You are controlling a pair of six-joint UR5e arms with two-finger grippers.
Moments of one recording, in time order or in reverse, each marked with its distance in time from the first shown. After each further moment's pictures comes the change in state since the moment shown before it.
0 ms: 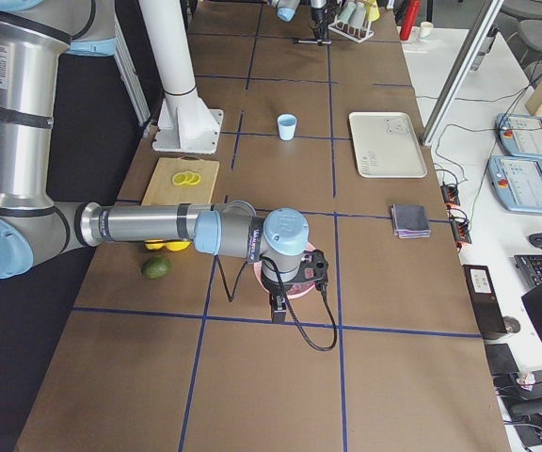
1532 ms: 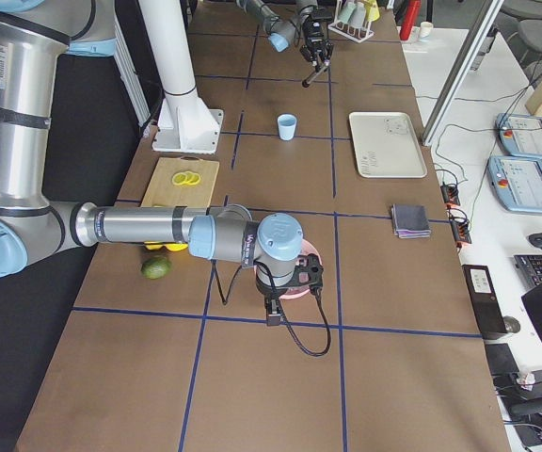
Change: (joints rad) left arm 0.394 -0.440 -0.196 -0.333 0.250 -0.039; right arm 0.000 -0.024 -0.001 0.020 0.000 0.001
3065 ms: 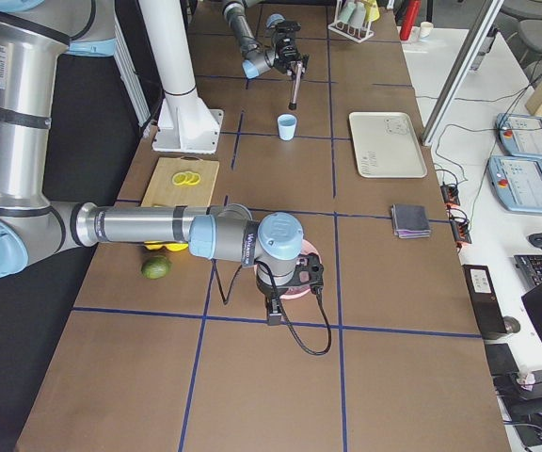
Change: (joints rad) left arm 0.266 -0.050 0.135 -0.489 0.370 0.162; right arm 0.000 0.001 0.001 0.000 0.000 -0.001
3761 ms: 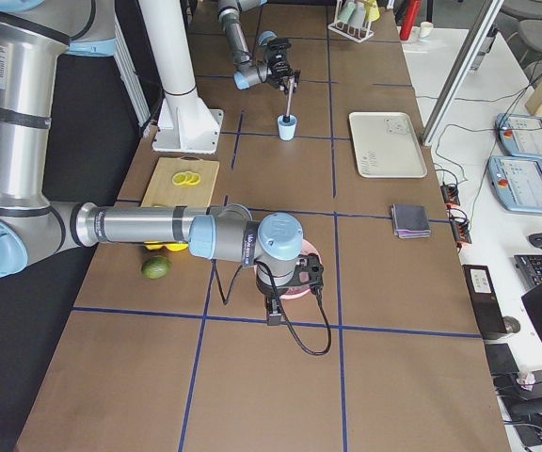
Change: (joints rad) left arm 0.077 0.001 0.107 -0.113 0.090 0.056; right arm 0.000 0.000 -0.001 0.000 0.000 -0.001
